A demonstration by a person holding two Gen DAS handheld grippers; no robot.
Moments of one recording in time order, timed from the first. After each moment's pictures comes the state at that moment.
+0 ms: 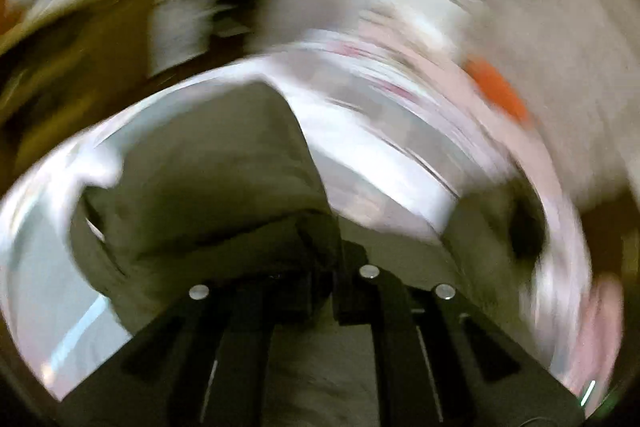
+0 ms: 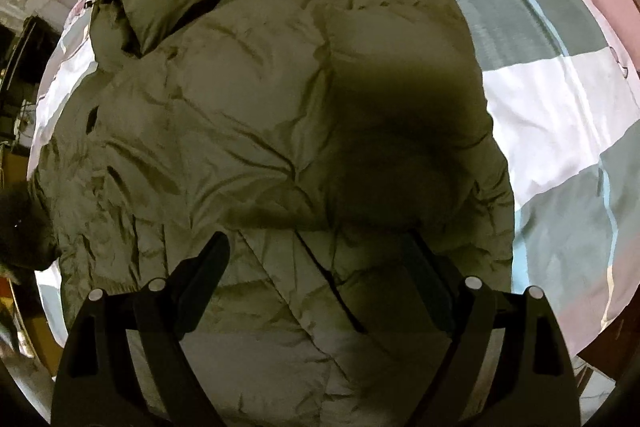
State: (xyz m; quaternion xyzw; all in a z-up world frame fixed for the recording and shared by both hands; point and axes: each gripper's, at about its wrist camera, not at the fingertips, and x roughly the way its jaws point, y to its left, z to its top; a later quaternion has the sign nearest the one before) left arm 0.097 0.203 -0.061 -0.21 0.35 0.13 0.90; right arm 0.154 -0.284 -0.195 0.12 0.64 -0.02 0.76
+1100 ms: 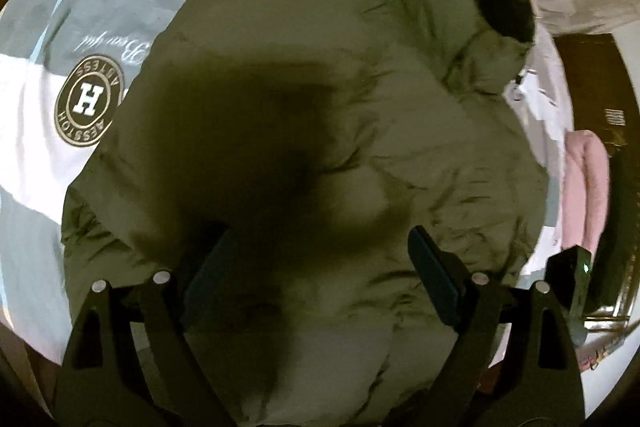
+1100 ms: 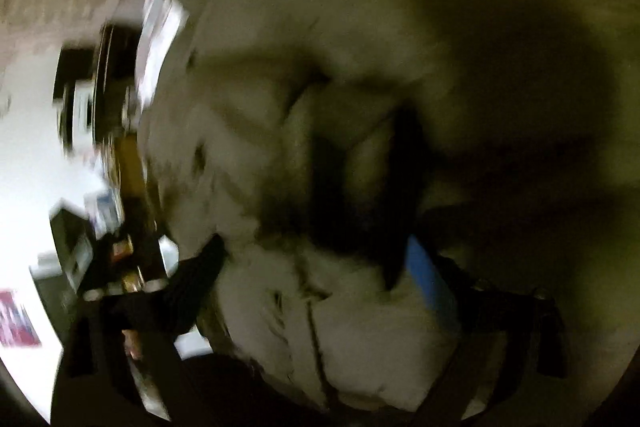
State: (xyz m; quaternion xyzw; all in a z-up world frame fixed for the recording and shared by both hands) left arm 0.121 0.120 -0.170 -0.24 0.63 0.00 0.74; right arm 0.142 -0.213 -0.231 0.26 0.69 0.17 0.65
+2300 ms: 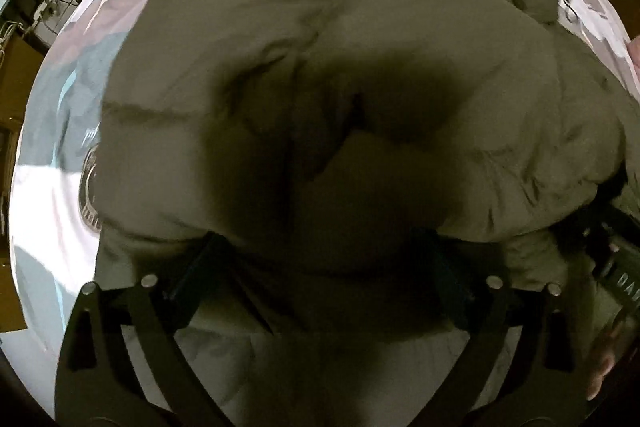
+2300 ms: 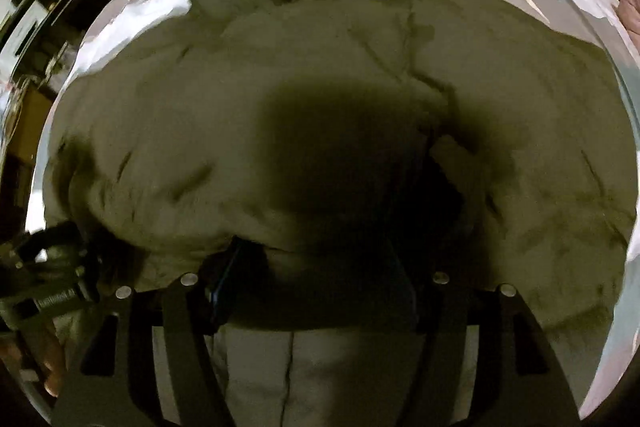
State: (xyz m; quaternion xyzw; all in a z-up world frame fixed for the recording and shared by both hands) left arm 0.161 0.074 -0.215 -0.03 0.63 0.04 0.78; right arm 0.182 -0.153 -0.211 0.06 0.58 0.08 0.81
